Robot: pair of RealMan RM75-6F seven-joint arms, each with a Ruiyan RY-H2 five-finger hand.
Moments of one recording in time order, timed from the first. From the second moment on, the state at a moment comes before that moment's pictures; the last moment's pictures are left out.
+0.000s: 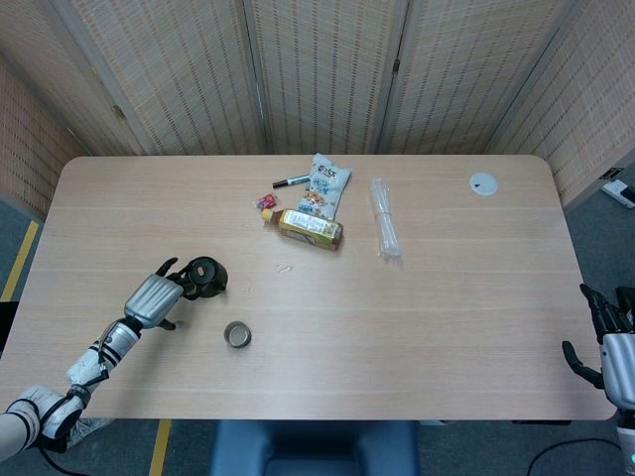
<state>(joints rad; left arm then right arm) -0.66 -1.48 0.04 -1.04 1.54 0.94 -0.09 -0.01 -1.13 0.08 -1.54 -1.51 1.59 0.03</state>
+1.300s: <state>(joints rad) -0.68 -1.54 0.03 -0.95 1.53 0.90 -0.11 -0.01 -1.14 0.08 -1.51 -1.50 1.57 0.07</state>
